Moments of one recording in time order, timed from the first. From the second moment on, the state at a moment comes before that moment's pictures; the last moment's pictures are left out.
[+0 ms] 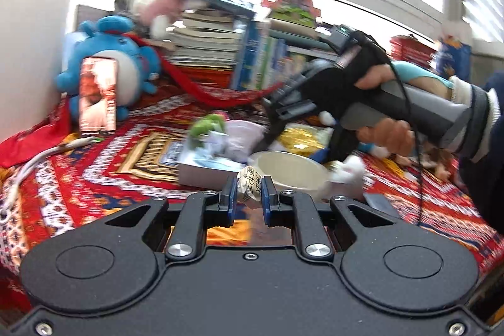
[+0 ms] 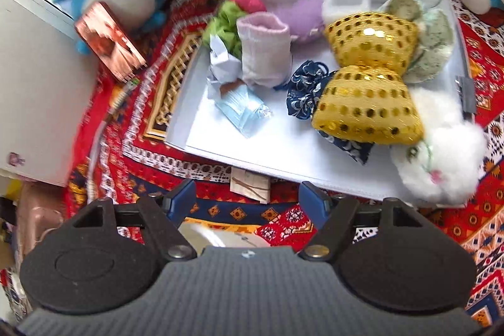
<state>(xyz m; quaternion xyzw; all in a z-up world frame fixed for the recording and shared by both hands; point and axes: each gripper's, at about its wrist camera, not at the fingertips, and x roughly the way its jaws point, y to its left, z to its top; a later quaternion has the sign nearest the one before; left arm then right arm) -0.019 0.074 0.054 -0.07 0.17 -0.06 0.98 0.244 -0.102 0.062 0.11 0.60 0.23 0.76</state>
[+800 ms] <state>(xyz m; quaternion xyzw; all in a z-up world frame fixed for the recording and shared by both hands) 0.037 0.111 -0.004 -0.09 0.23 -0.04 0.97 0.264 -0.003 0.024 -0.05 0.69 0.07 0.72</state>
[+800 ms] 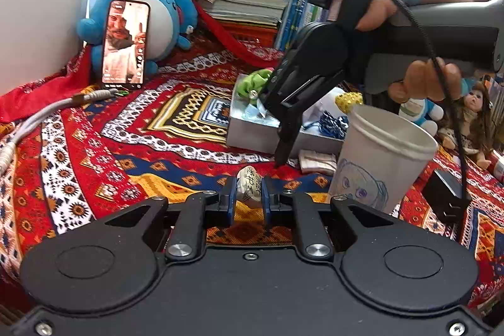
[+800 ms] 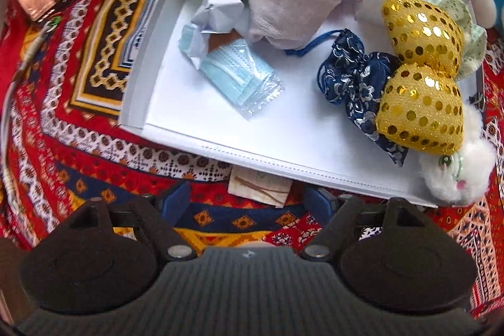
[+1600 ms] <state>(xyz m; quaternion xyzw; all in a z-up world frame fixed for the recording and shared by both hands) 0.066 0.123 0.008 -0.10 0.25 -0.04 0.96 0.248 -0.021 0.065 0.00 0.64 0.12 0.76</state>
